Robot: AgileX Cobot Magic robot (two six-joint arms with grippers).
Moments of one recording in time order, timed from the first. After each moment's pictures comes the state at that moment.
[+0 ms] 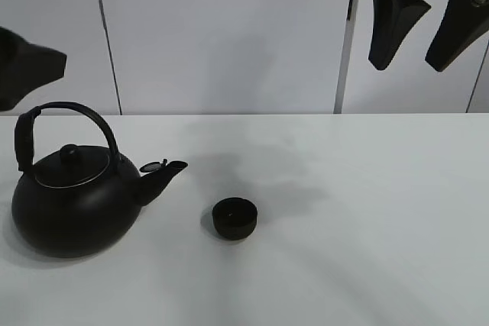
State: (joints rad) left arm -0.45 1.20 -0.39 -0.22 -0.44 0.37; right arm 0.28 1.62 -1.43 0.06 1.15 0.01
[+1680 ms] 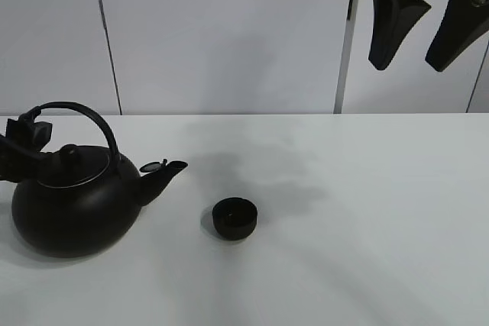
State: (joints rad) left arm -0.44 1.74 -0.28 -0.38 -1.13 0.32; right arm 0.28 1.62 -1.43 0.06 1.15 0.01
